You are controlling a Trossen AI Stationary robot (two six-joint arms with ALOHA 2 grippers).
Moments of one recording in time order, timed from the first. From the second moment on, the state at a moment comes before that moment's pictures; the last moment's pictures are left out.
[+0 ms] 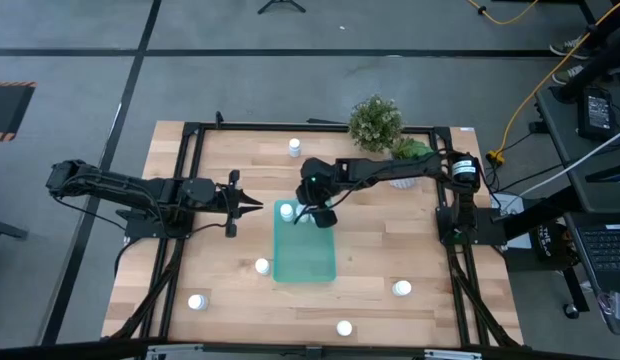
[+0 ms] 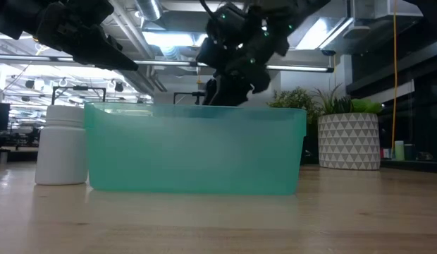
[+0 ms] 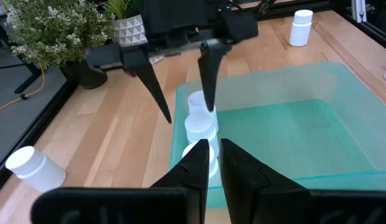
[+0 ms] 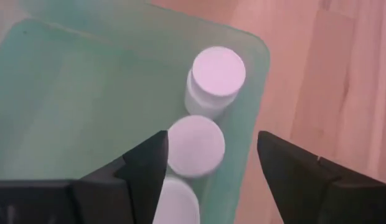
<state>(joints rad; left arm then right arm) -0.07 0.72 0.36 -0.02 -0.18 0.09 -0.13 1.96 1.42 -0.39 -0.20 -0.43</state>
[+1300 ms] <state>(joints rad) -0.07 0.72 0.36 0.00 -0.31 0.19 -0.27 1.45 0.74 0.30 -0.21 -0.33</state>
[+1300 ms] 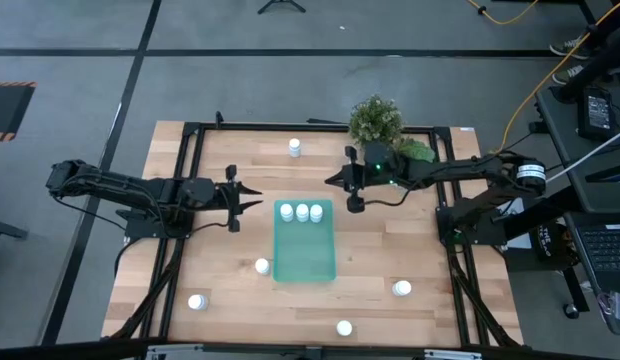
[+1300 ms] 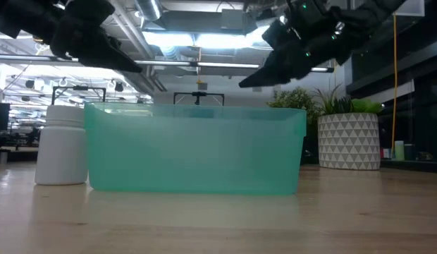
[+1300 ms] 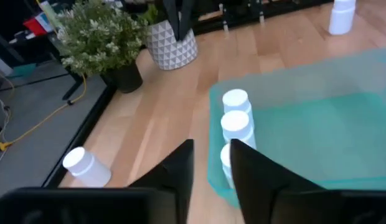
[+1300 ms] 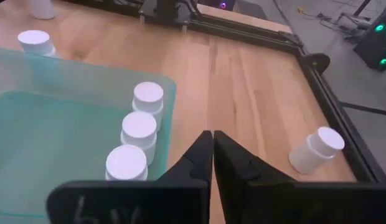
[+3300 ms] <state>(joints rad) 0.52 1.64 1.17 -0.31 -0.09 0.10 -0.38 1.46 0.70 0.36 -0.36 -0.29</state>
